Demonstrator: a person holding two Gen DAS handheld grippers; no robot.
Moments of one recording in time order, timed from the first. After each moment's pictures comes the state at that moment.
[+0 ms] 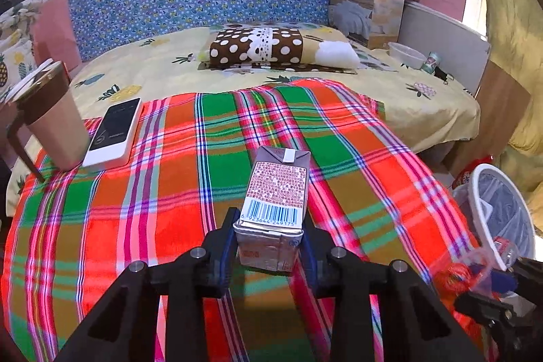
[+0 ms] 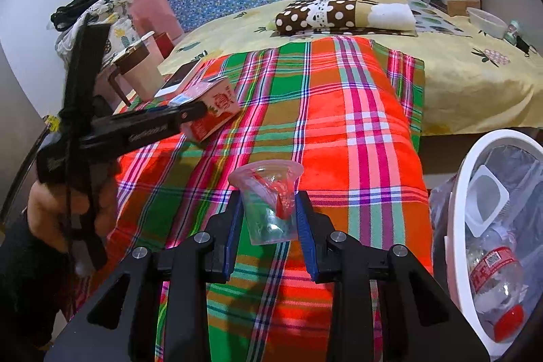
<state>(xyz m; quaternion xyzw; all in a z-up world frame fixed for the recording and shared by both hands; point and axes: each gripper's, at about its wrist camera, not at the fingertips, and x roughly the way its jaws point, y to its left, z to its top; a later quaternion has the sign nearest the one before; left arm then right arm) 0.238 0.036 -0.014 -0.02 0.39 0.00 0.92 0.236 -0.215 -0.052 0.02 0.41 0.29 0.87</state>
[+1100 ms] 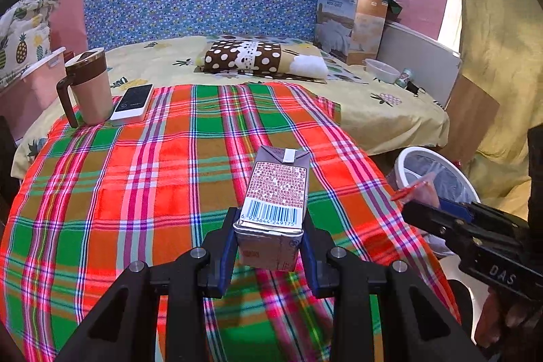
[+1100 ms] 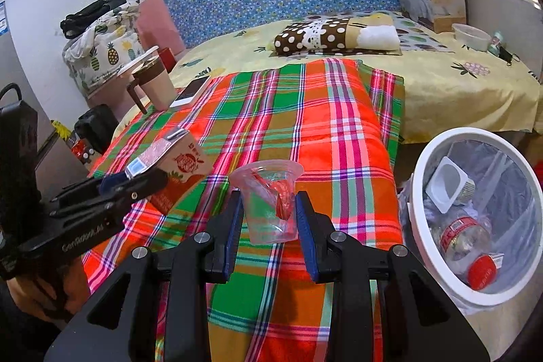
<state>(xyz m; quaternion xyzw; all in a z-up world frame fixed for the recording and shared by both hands) 0.094 -0.005 0.023 -0.06 0.36 -0.02 0.93 0.196 -0.236 -0.026 0.03 0.37 0.28 0.88</state>
